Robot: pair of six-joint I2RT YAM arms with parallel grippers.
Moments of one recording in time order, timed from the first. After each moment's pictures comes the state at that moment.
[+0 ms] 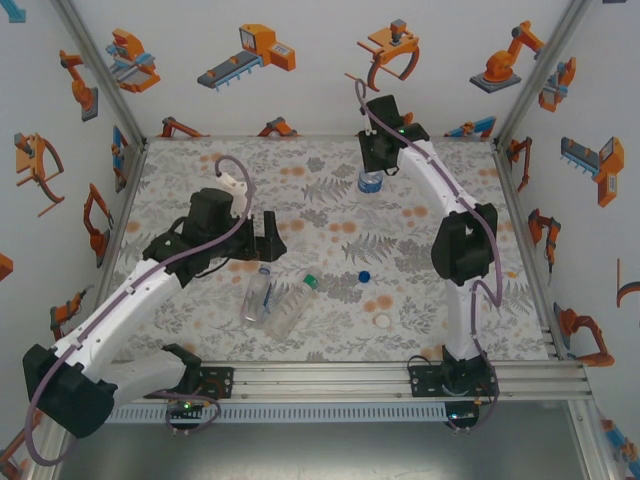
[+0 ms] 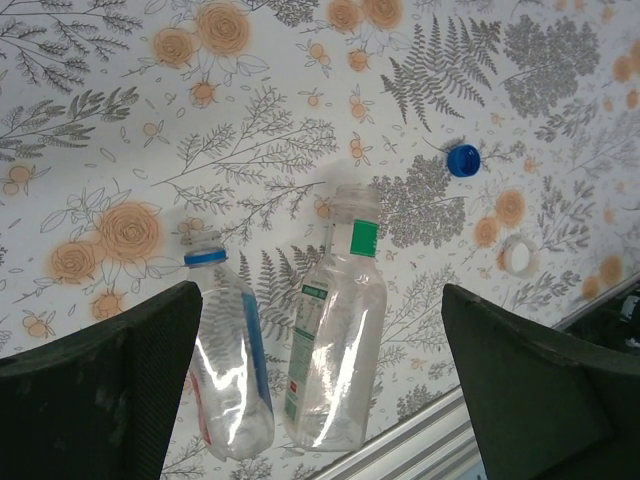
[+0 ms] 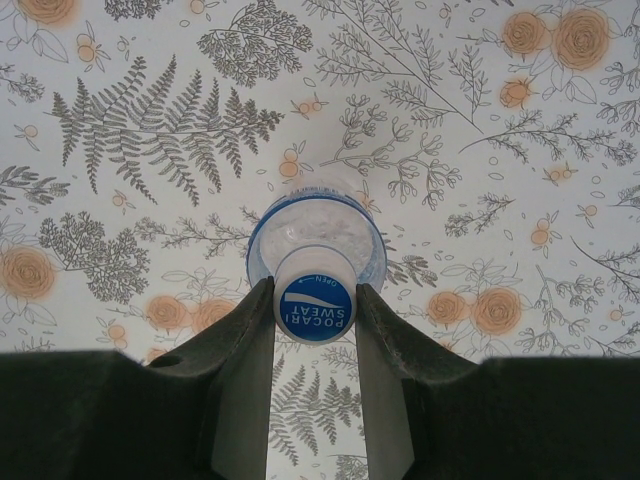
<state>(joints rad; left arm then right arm) -0.56 1.09 0.97 -0.55 0.13 -0.36 0.38 2.14 2.08 -0.81 0.09 0.07</state>
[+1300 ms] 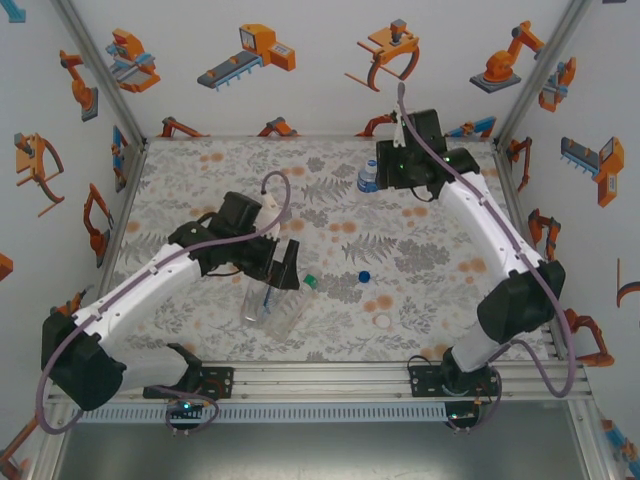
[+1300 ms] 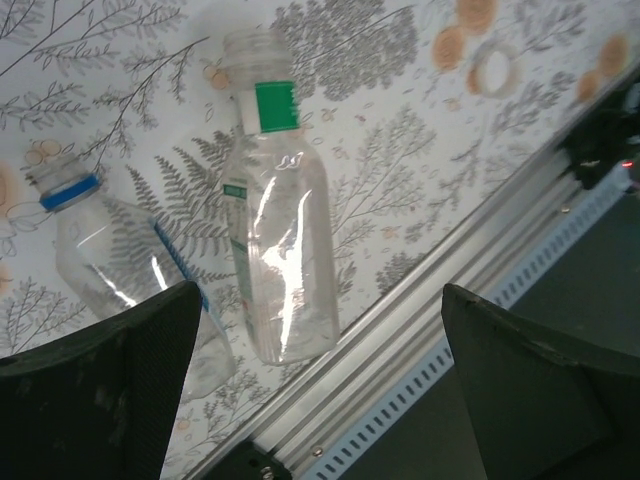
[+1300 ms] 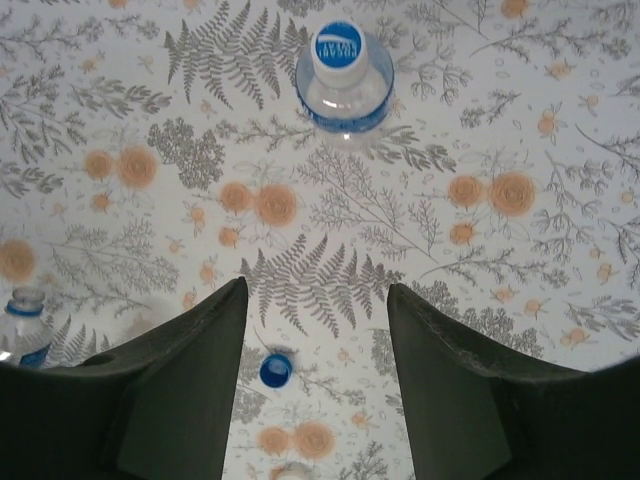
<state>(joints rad) -0.70 1.24 1.03 -0.76 0.29 -0.20 0.38 1.59 1.61 -0.77 0.01 0.17</state>
